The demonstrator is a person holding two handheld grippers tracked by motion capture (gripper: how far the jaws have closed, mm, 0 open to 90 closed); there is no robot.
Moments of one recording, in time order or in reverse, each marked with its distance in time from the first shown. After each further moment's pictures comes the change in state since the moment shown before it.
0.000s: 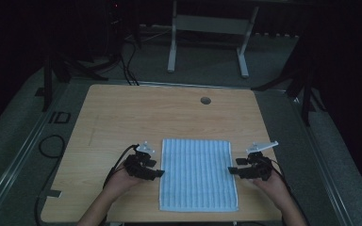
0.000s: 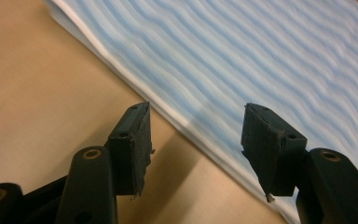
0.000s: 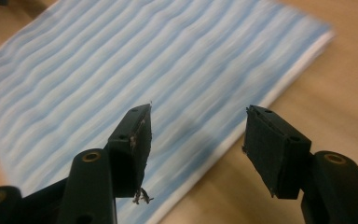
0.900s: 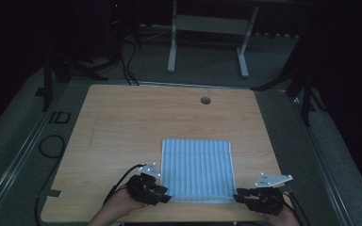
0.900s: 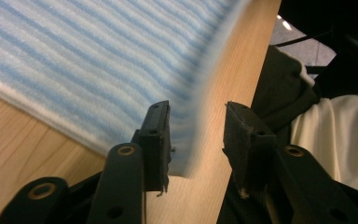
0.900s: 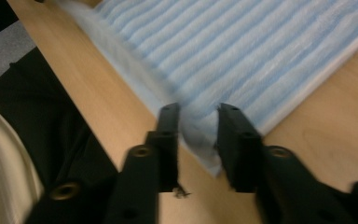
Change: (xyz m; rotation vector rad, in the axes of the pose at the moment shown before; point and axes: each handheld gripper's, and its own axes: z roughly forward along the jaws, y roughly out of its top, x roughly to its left) left arm -0.068 -0.027 -0.018 0.050 -0.246 0.088; right arm 0.070 -0.063 -0.041 -0.052 0.064 -0.055
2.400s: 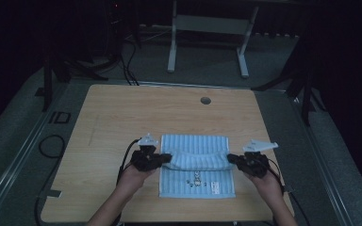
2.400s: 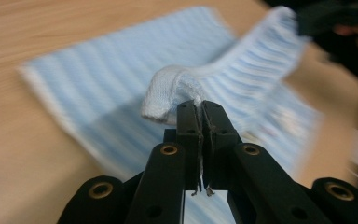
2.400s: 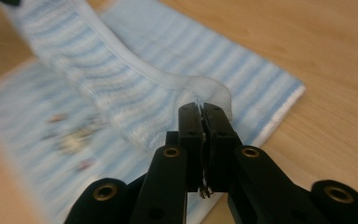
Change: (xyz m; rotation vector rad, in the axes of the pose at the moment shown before) left arm 0.032 0.036 -0.009 -0.273 0.179 -0.125; right arm -0.043 0.072 0.030 -0.102 -0.168 -0.032
